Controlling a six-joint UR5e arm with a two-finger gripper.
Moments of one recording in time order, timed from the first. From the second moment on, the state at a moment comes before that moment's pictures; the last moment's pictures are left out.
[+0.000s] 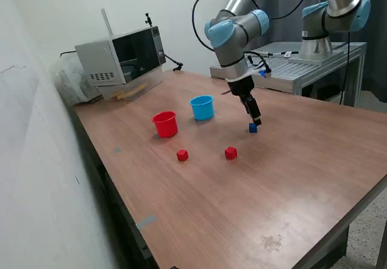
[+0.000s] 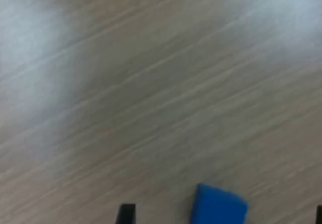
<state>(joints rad) 0.02 -0.89 1.57 -2.04 -1.47 3.68</state>
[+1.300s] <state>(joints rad) 0.03 -0.85 1.56 -2.07 -1.46 3.67</state>
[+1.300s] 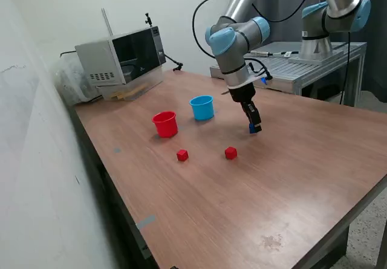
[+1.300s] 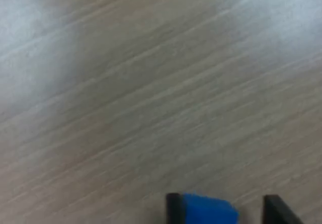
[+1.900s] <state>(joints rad) 0.03 -0.92 1.55 -2.10 -1.54 3.66</state>
